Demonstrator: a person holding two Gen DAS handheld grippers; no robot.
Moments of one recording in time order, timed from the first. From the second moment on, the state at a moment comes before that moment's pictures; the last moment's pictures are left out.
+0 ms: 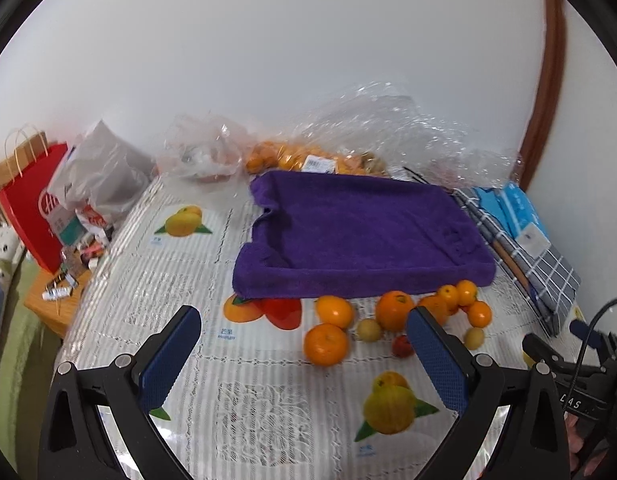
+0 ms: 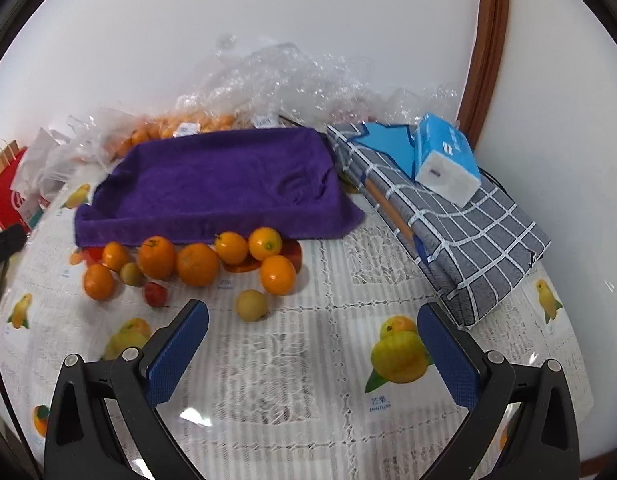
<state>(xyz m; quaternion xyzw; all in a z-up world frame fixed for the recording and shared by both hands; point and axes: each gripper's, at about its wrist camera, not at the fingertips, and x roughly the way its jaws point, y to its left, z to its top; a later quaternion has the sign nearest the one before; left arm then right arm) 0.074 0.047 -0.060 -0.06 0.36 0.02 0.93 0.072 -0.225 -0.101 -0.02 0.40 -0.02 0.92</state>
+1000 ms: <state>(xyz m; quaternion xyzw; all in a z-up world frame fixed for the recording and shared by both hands) 0.105 0.071 -0.140 -0.11 0.42 -0.04 0.90 0.112 -0.205 -0.171 0.02 0.43 0.06 0.90</state>
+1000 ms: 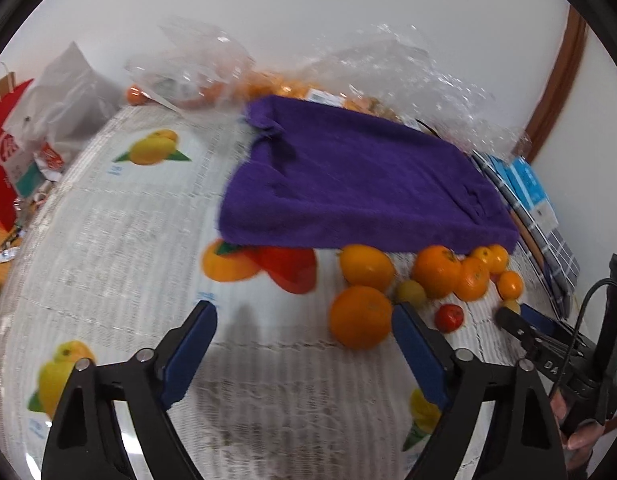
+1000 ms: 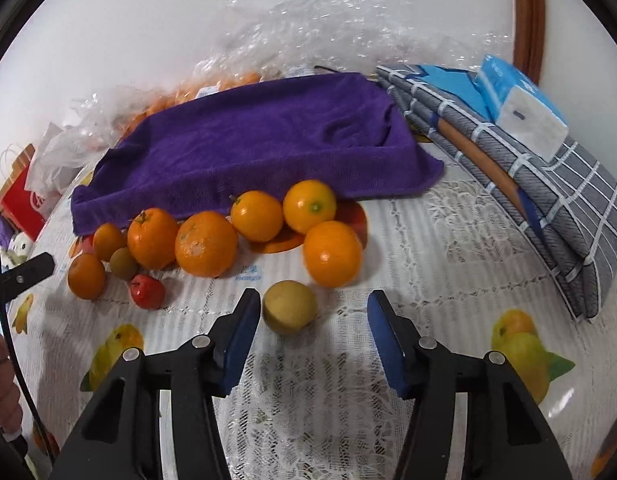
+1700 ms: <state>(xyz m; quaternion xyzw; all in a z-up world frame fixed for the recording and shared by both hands) 0.114 0.043 -0.158 -0.08 0.41 -0.07 0.90 0.098 -0.224 -0.170 0.04 0.41 0.07 0.91</state>
